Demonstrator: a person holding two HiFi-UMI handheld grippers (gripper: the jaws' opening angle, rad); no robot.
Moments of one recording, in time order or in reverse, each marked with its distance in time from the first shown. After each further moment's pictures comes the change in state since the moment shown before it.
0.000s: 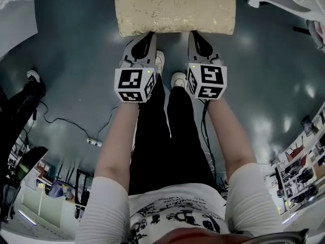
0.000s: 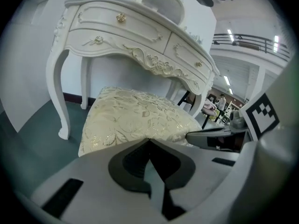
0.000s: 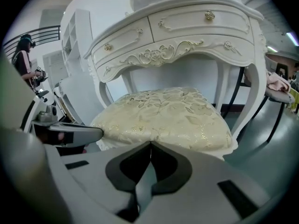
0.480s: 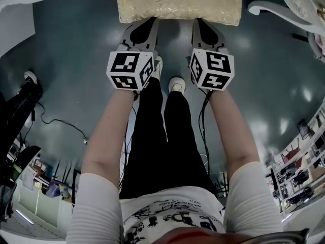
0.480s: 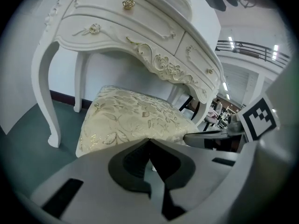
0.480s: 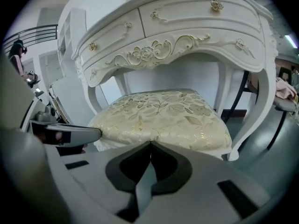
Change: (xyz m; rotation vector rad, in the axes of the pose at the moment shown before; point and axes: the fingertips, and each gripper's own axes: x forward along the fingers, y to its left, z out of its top) left arm 0.055 0.011 0.058 -0.038 -0.034 -0.057; right arm 0.041 -0.037 0.058 0.005 -0.026 -0.040
